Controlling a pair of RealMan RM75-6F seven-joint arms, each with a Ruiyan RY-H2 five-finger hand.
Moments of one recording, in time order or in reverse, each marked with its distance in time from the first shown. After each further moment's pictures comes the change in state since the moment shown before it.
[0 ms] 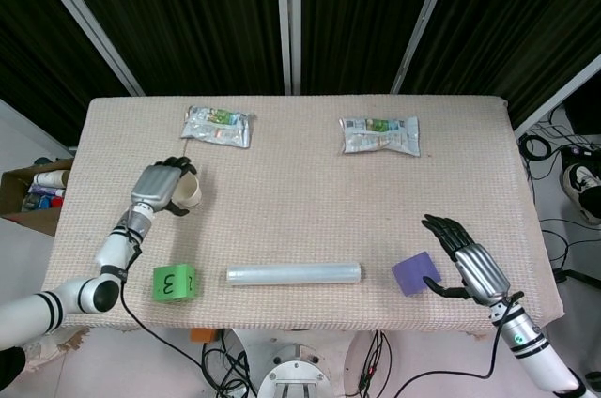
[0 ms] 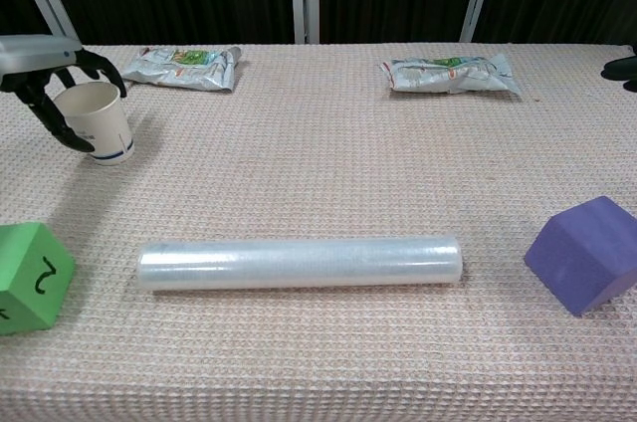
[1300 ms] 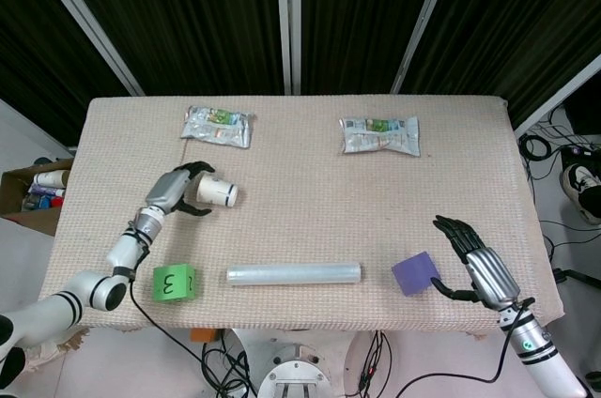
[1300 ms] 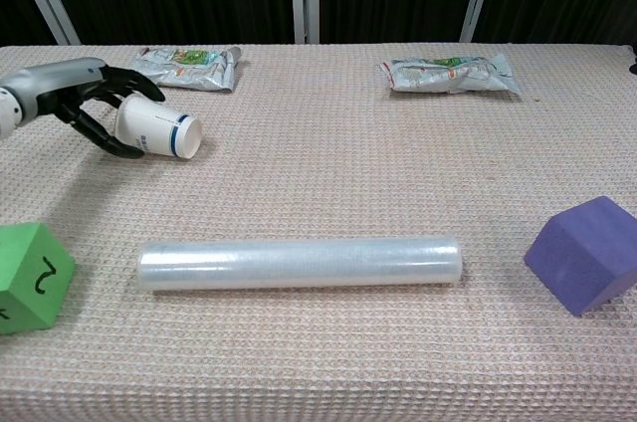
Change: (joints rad) left arm 0.048 -0.162 -0.008 0.290 0.367 -0.019 -0.666; right arm -0.036 0.005 -0.005 0.011 0.003 0.047 0.029
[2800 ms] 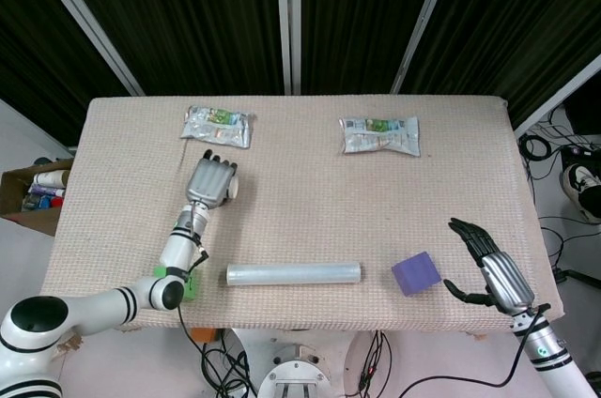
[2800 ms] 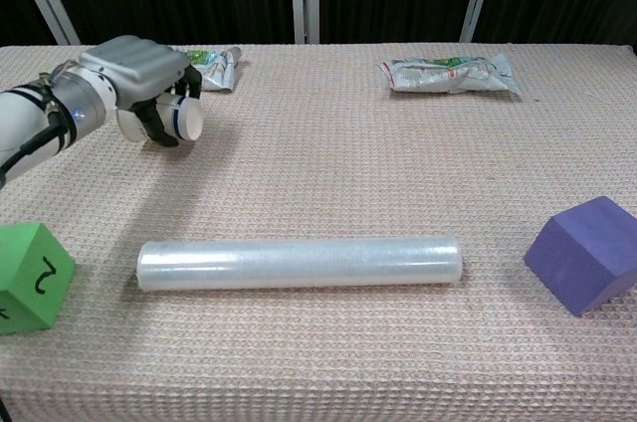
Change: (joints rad) left arm -0.150 -0.178 -0.034 -0.086 -0.357 0.225 1.043; right arm -0.035 0.009 -0.010 0.047 0.006 0.034 0.079
